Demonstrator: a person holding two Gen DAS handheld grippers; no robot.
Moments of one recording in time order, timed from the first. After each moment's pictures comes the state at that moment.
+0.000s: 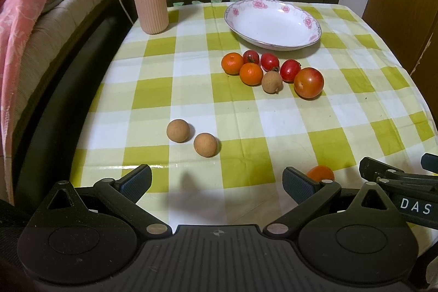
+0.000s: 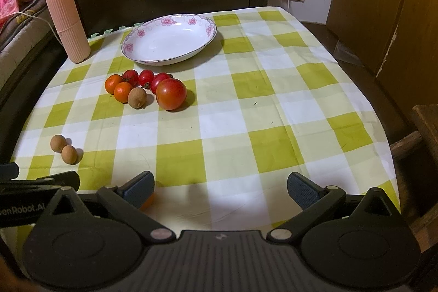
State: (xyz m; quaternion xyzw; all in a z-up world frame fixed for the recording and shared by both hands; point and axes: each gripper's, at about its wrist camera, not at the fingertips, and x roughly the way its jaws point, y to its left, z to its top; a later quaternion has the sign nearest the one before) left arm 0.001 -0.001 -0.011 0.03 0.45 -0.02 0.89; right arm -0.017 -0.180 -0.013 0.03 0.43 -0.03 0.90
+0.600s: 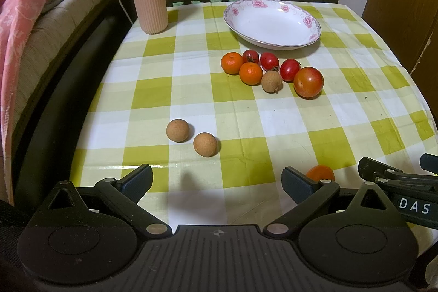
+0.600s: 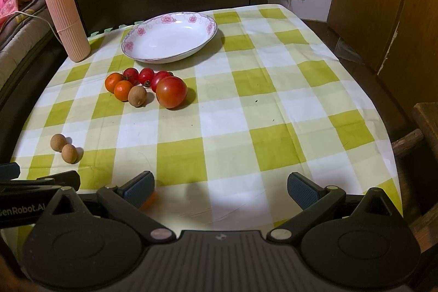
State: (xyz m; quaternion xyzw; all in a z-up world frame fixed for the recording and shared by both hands) left arm 0.001 -0.002 -0.011 0.03 0.45 -0.02 0.89; right arm -0.016 -0.180 -0.016 0.03 0.43 -0.03 0.90
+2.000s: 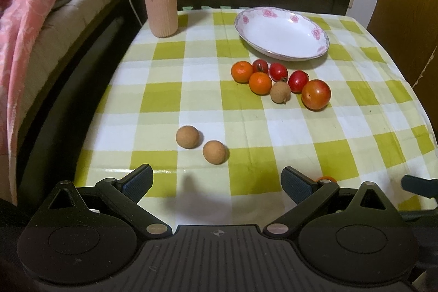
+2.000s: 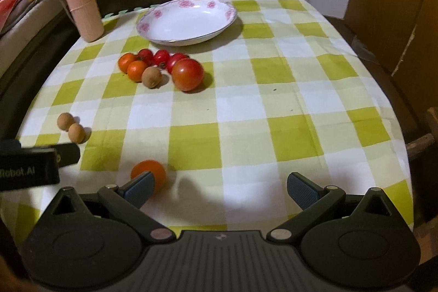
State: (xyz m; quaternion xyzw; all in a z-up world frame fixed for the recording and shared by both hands) left arm 0.005 0.008 -0.005 0.01 0.45 -0.01 0.89; right arm -0.014 -0.168 -0.028 0.01 0.45 0.01 0.89
